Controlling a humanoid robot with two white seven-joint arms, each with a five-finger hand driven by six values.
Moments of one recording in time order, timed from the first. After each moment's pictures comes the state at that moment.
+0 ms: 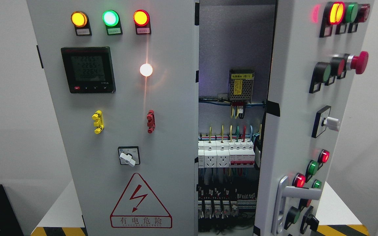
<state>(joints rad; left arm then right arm) 0.05 -0.10 0.10 0.00 0.00 -0.13 0.01 0.04 0.12 0.00 -0.08 -0.08 0.02 0.03</state>
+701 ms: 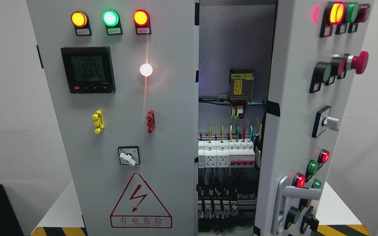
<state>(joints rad) 0.13 -0.09 0.07 -0.14 0.00 -0.13 0.00 0.04 0.12 0.00 -0.08 -0.08 0.01 0.03</state>
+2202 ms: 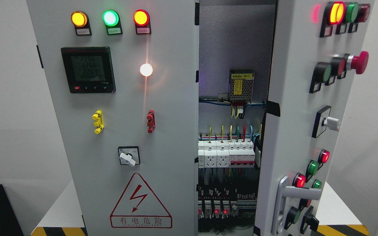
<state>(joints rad) 0.29 0.19 -0.44 -1.59 0.25 -0.05 0.01 0.04 0.12 0.00 -0.08 -0.08 0.01 0.03</state>
